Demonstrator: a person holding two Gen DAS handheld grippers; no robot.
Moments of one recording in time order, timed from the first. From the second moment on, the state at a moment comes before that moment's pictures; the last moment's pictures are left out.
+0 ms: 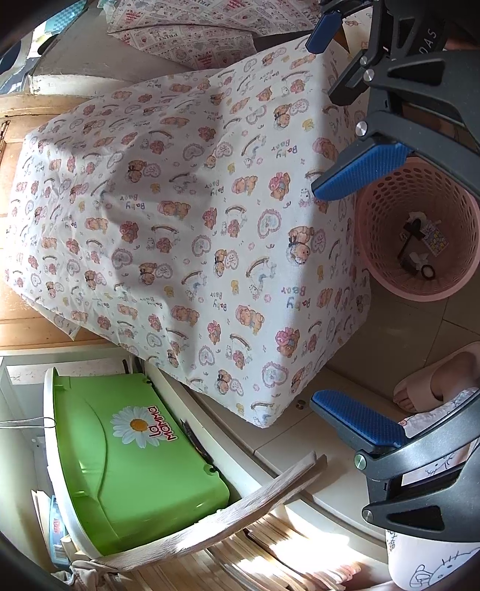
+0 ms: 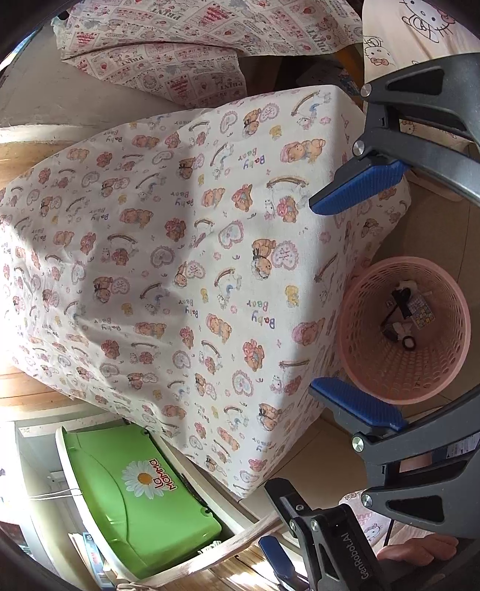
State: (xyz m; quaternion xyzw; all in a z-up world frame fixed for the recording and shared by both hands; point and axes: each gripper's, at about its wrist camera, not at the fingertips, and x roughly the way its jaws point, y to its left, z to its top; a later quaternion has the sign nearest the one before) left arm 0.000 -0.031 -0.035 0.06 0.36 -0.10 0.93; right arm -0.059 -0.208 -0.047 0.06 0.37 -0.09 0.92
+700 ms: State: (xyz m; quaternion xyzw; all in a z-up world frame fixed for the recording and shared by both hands) left arm -0.004 -0.025 -0.028 0.05 0.34 -0.09 0.93; right arm -0.062 -0.209 -0.043 0.06 0.36 -0.09 0.93
